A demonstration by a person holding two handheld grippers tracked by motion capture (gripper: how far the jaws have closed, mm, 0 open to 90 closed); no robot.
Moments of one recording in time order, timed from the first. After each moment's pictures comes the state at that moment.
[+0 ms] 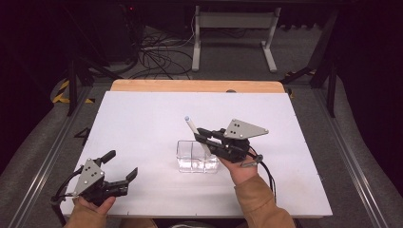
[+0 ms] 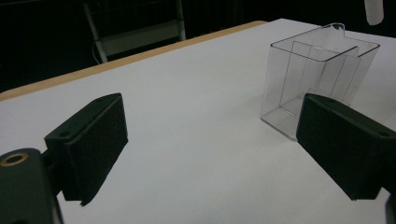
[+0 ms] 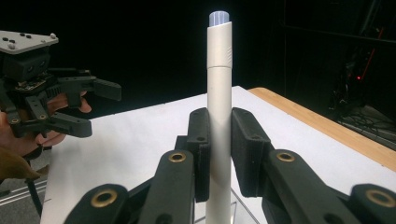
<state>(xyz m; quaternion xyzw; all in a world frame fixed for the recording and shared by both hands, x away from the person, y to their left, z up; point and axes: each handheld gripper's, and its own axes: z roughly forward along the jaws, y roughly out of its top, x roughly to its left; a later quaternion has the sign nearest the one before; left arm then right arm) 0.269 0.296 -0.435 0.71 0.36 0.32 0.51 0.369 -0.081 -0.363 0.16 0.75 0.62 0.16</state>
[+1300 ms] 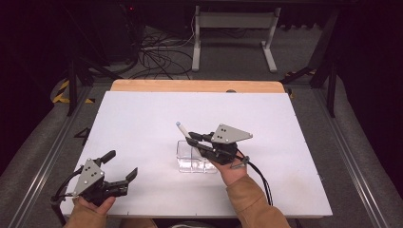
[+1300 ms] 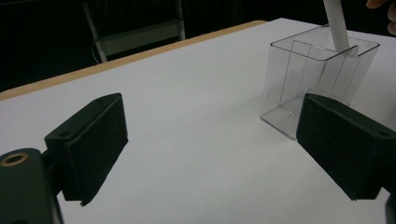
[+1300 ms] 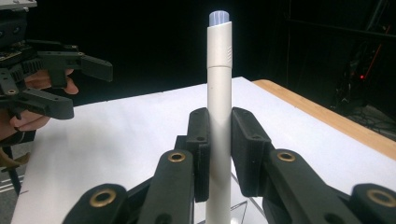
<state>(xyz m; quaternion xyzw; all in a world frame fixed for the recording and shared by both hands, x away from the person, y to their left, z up) 0.269 0.296 -0.436 0.71 0.36 0.32 0.51 0.379 -0.058 -0.392 0.15 0.76 0.61 0.17</state>
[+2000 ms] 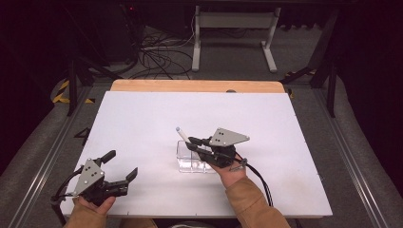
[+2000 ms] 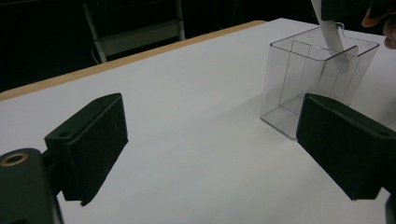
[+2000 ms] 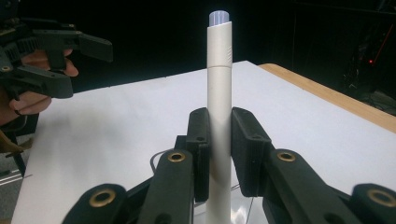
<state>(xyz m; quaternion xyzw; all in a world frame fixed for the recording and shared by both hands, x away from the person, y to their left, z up) 0.269 0.296 -0.435 0.71 0.35 0.32 0.51 0.379 -0.056 -0.408 0.16 0.77 0.59 0.16</state>
